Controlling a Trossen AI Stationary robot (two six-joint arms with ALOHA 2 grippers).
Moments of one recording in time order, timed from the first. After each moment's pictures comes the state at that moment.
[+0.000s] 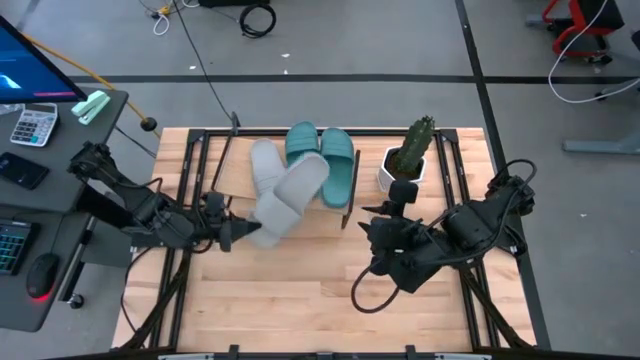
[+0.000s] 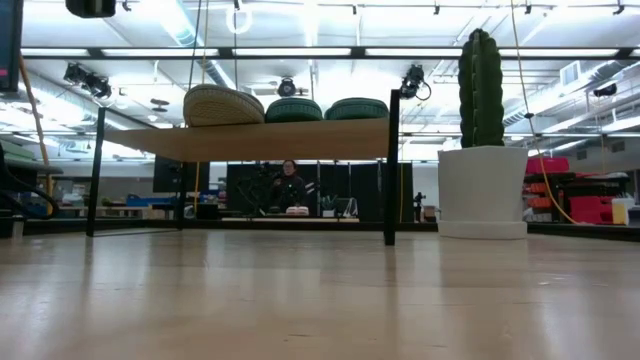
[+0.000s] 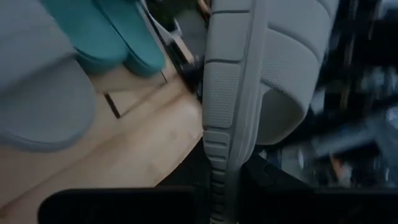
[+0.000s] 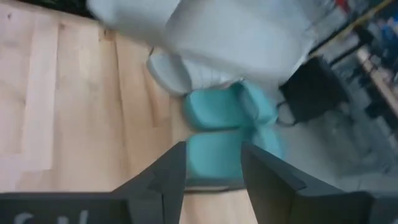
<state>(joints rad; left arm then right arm) -0.63 0.86 0.81 -0.29 -0.79 -1.22 0.57 1.77 2.16 -1.48 0.90 0.40</state>
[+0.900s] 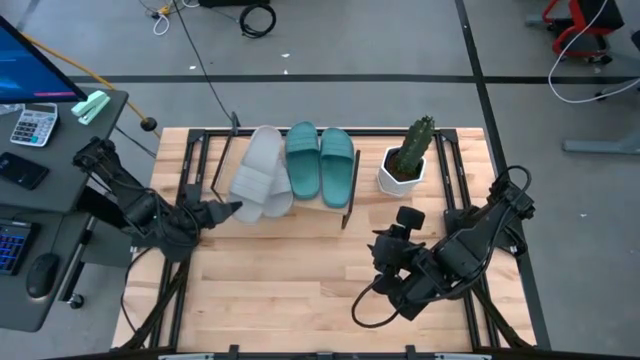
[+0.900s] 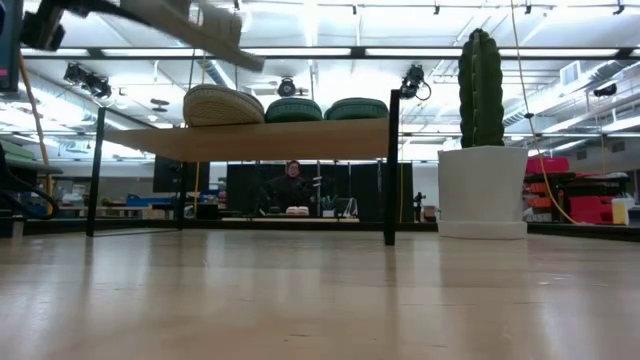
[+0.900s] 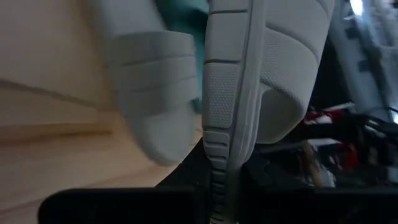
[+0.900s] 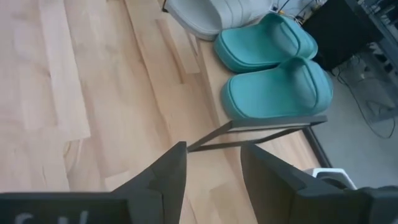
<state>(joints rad) -0.75 0.82 0.81 -0.83 -1.14 -1.98 0.67 1.77 1.95 -1.55 0.83 0.84</state>
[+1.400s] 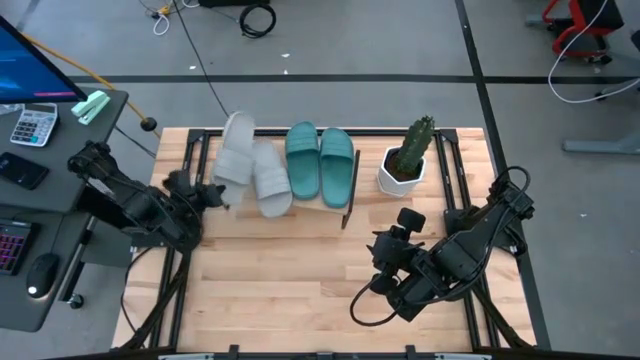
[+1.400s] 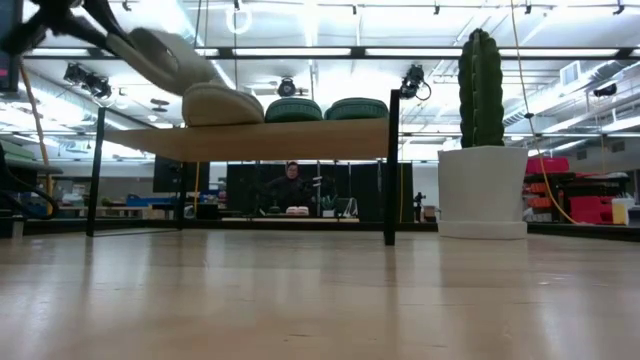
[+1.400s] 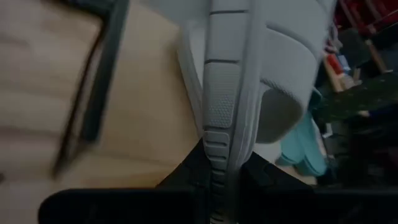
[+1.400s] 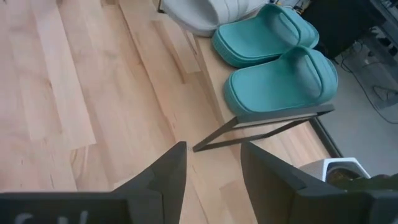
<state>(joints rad) -0.65 0.88 0.96 -1.45 -1.05 -2.26 0.67 1.77 1.92 -1.54 0.84 0.92</state>
